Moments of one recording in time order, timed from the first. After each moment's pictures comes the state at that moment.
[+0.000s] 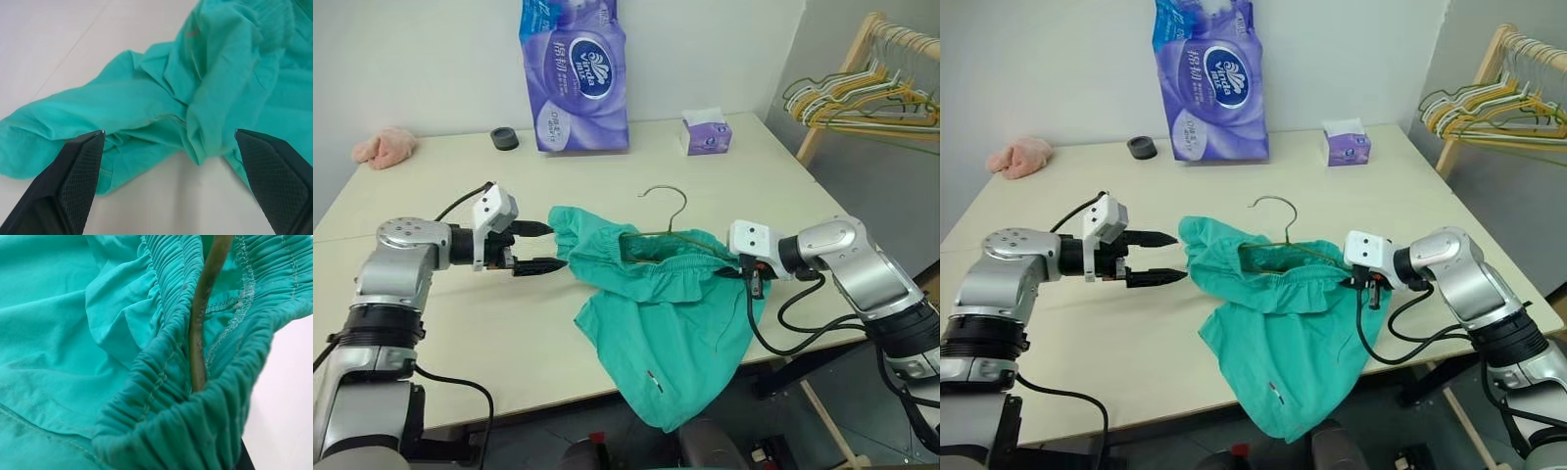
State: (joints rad) left arm -0.60 0.87 0.00 0.39 -0.28 0.31 -1.40; right arm -0.66 -0.78 0.35 -0.04 0.02 0.48 1.20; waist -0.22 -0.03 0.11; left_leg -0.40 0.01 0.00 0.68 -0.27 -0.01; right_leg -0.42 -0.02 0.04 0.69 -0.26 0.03
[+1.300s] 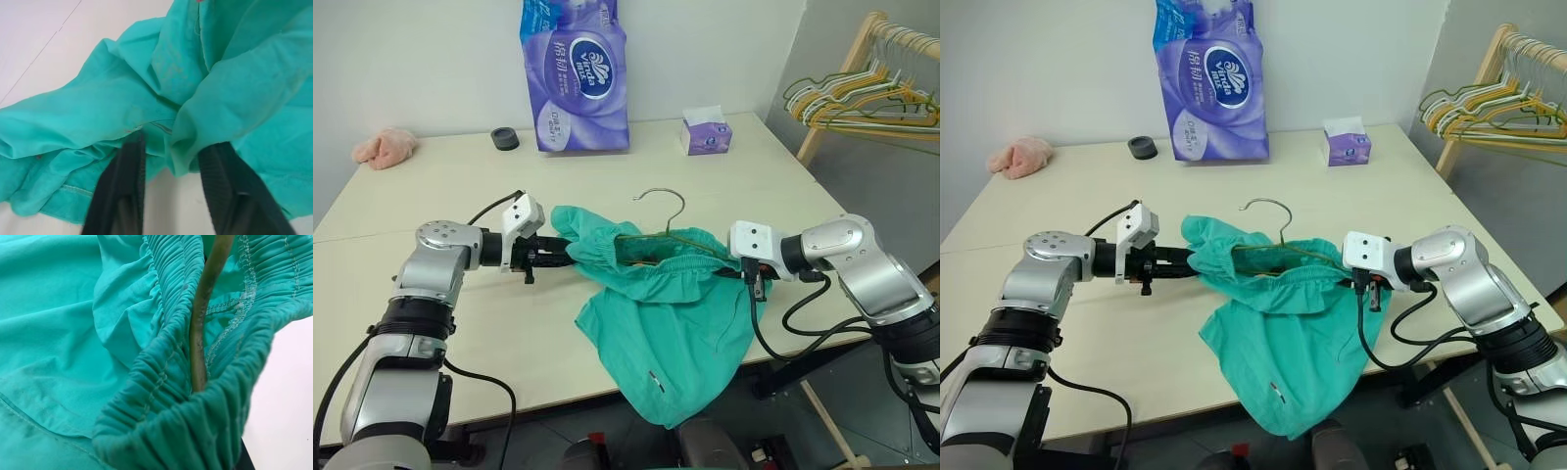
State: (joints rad) left arm -0.67 0.73 -0.07 0.50 -0.22 0.25 -1.37; right arm -0.64 -0.81 0.34 -0.13 0.03 0.49 1.20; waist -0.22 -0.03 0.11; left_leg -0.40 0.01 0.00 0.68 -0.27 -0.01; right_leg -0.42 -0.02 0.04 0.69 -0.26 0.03
